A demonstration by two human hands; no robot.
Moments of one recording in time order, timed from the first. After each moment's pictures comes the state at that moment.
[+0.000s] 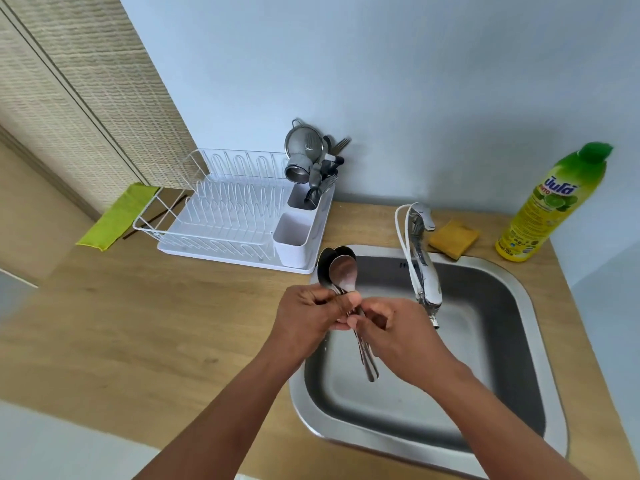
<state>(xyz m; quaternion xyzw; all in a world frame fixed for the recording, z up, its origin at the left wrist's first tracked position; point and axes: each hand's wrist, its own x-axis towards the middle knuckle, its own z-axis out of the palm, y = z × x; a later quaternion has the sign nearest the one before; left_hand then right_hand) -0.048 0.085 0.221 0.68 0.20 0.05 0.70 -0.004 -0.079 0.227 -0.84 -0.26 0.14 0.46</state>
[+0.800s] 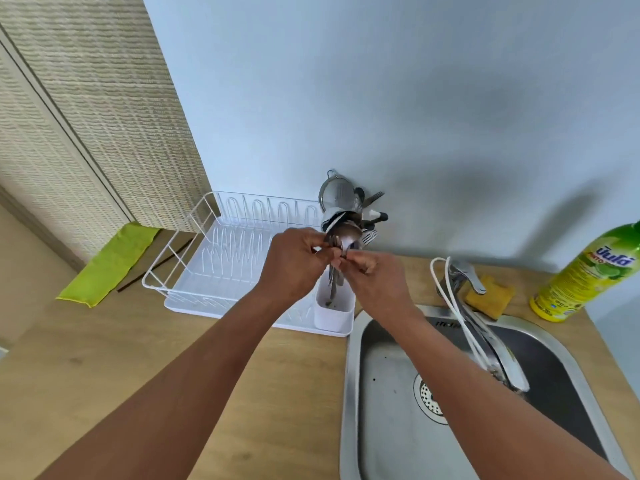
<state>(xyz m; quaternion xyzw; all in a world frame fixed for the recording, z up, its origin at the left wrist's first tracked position) 0.073 0.267 0.279 0.87 0.10 0.15 0.46 0.107 0.113 0.258 -0.83 -0.22 -0.02 0.51</state>
